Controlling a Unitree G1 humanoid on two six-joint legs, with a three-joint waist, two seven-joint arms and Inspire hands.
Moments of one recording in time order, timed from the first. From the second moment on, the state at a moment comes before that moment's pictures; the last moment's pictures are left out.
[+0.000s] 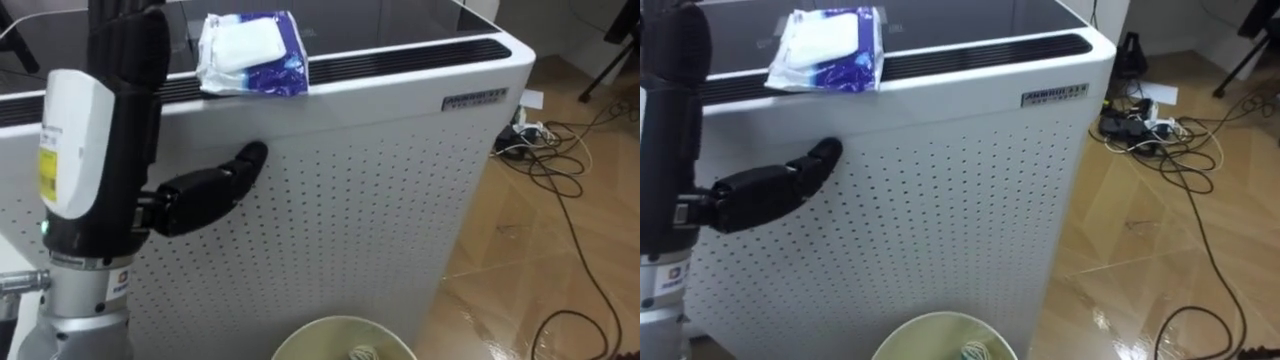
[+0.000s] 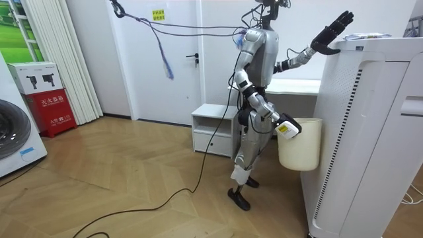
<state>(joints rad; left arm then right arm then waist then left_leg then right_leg) -0.04 0.38 0.06 -0.36 0.67 -0.39 0.38 0.20 -0.35 0.21 0.53 0.36 -0.13 0.32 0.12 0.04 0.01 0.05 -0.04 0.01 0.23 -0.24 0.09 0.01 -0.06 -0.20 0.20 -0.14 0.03</state>
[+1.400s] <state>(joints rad) 0.00 0.55 0.05 -0.35 0.72 -0.29 0.19 0.20 -0.42 0.20 0.49 0.28 -0.06 0.40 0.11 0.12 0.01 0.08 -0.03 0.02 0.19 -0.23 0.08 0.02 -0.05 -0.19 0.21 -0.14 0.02</state>
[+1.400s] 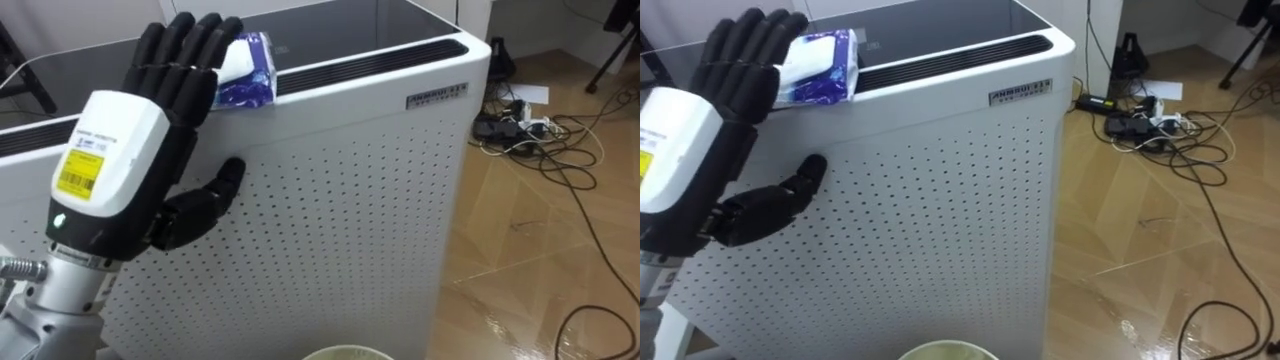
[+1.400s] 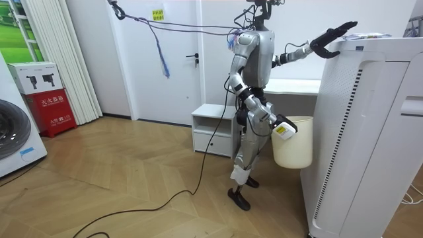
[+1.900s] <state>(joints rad) -0.01 0.58 0.05 -0.34 0.68 -0.24 0.06 0.20 -0.42 0.20 0.45 0.28 -0.03 0.39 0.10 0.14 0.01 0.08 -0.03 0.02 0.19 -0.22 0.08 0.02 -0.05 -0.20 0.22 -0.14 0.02</state>
